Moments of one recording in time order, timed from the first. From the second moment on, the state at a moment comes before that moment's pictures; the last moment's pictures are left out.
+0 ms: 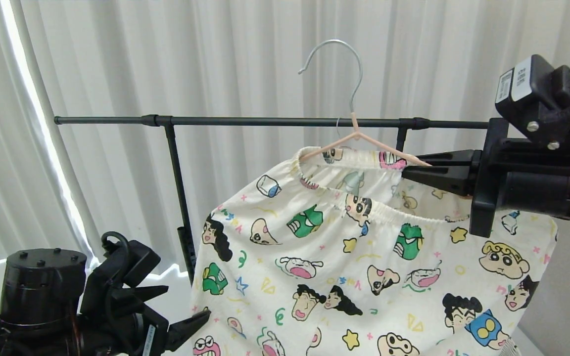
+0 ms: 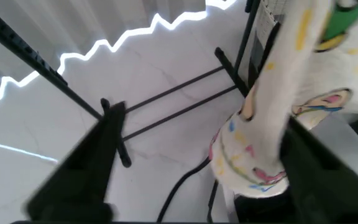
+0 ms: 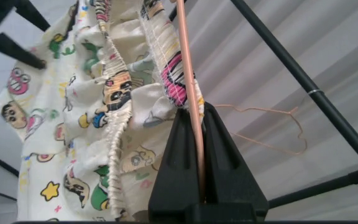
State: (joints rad) left arm -0.29 1.41 -0.27 -0.51 -0.20 0.14; right arm 0.69 1.38 -1.05 -0.16 0.29 -0.48
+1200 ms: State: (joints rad) left arm -0.23 1.27 -0.27 -0.51 0.06 0.08; right arm 0.35 1.43 -1.07 0.02 -0.14 -0.13
